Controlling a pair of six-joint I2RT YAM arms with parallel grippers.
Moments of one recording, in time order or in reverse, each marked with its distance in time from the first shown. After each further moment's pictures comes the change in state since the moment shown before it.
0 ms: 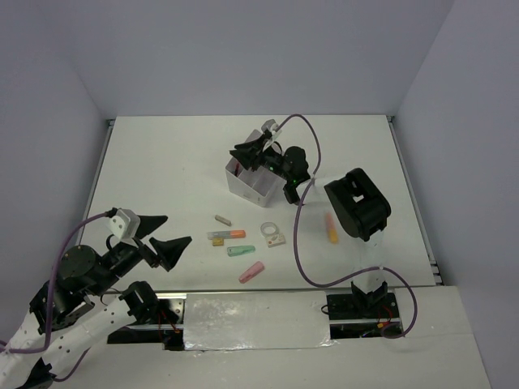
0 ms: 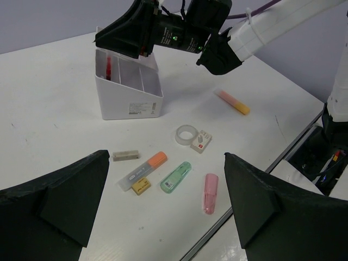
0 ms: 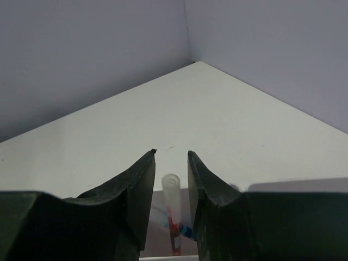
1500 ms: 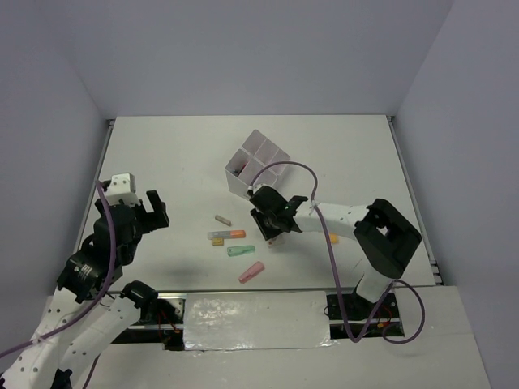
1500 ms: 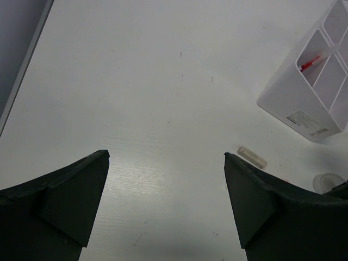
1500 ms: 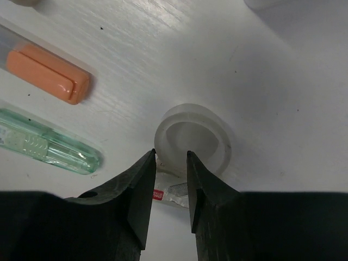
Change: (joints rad) left arm 0.386 0.325 0.055 -0.112 -0.382 -0.161; right arm 0.344 -0.377 -0.122 -1.558 0.591 0.043
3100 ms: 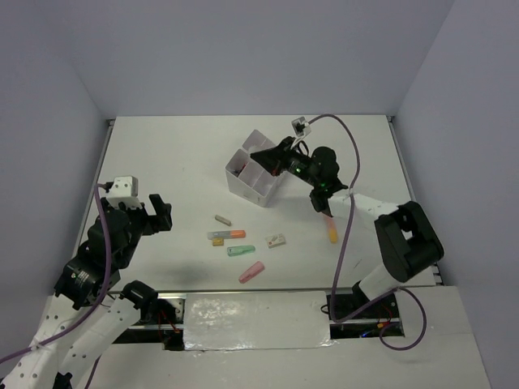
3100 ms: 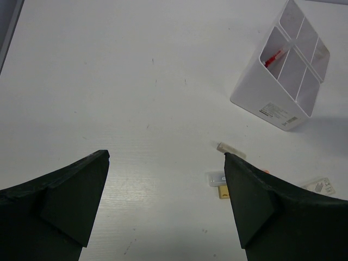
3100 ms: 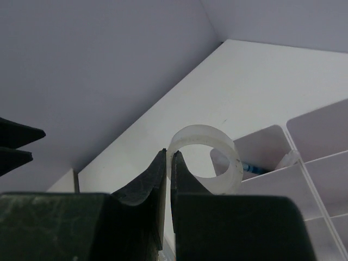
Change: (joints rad) left arm 0.000 -0.049 -0.021 0.051 0.123 0.053; right arm -0.397 -0.144 -0.124 1.187 -0.575 0.259
